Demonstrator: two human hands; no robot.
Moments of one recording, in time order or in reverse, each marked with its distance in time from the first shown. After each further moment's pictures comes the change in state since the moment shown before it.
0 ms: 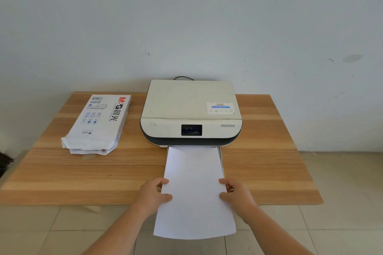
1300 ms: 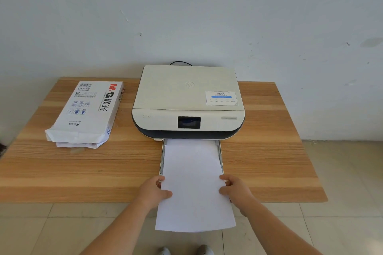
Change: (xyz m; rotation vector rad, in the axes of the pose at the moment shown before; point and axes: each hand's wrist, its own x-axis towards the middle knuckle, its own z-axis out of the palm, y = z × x) left_hand 0.049 -0.013 0.028 -0.045 -0.062 -0.200; right_hand 0.065 0.033 0.003 0.161 -0.063 0.227
